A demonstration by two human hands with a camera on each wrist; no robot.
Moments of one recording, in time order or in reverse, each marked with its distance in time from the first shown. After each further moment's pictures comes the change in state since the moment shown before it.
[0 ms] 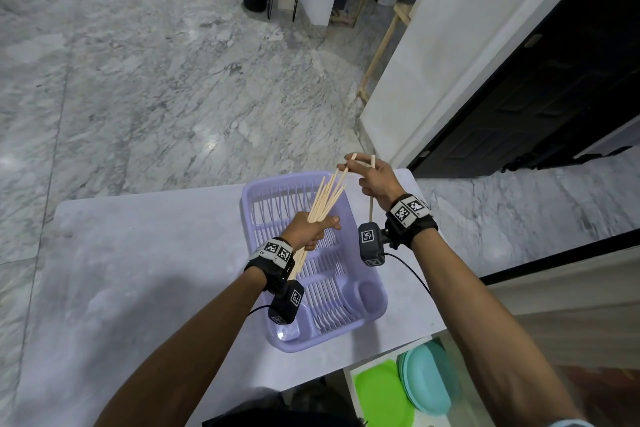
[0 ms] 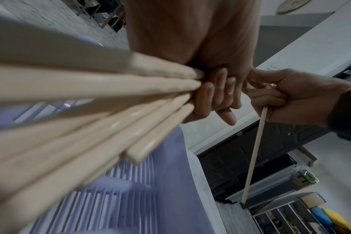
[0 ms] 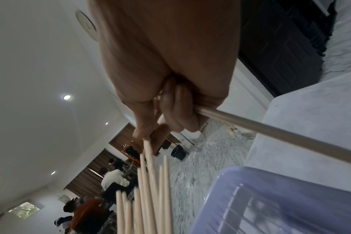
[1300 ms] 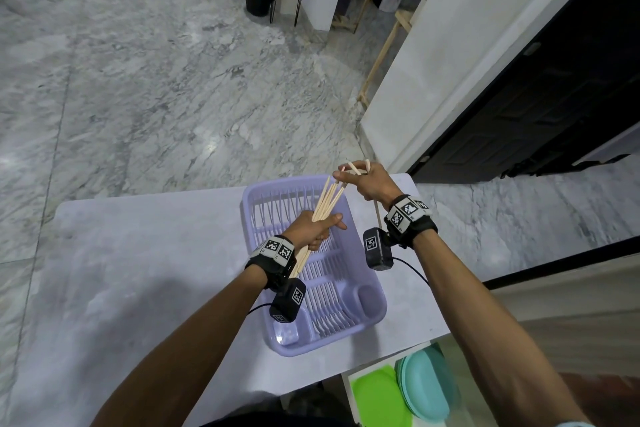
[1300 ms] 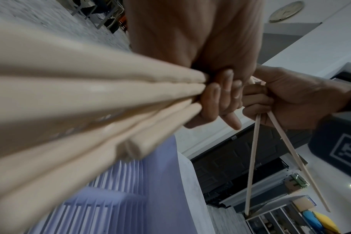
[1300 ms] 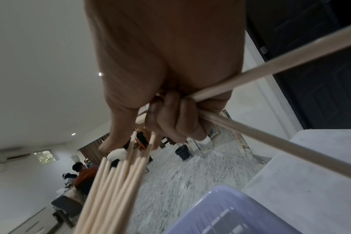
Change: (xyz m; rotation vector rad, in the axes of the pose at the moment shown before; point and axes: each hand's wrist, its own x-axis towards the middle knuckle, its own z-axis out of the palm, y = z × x) left_hand -0.002 0.014 0.001 -0.026 -0.063 0.023; right_hand -0.003 -0.010 0.008 -0.350 -0.071 -0.052
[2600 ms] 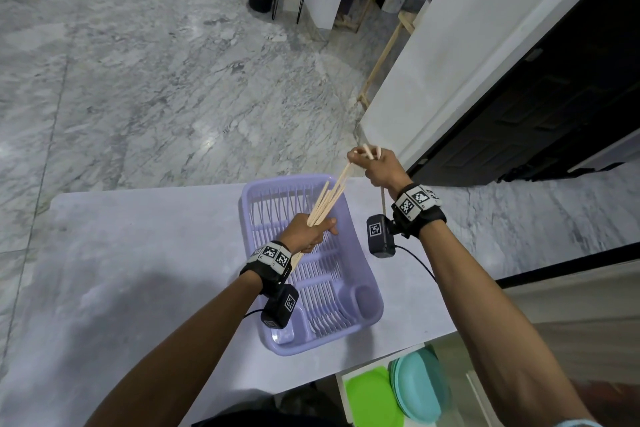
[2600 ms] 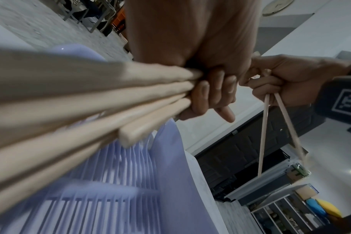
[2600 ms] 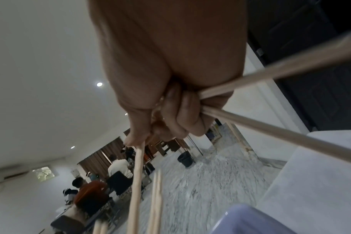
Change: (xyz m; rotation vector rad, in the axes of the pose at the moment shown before) left_hand -0.005 -0.009 -0.002 0.050 0.099 0.002; right_hand 0.009 -0.021 -0.015 0.076 0.093 -0.023
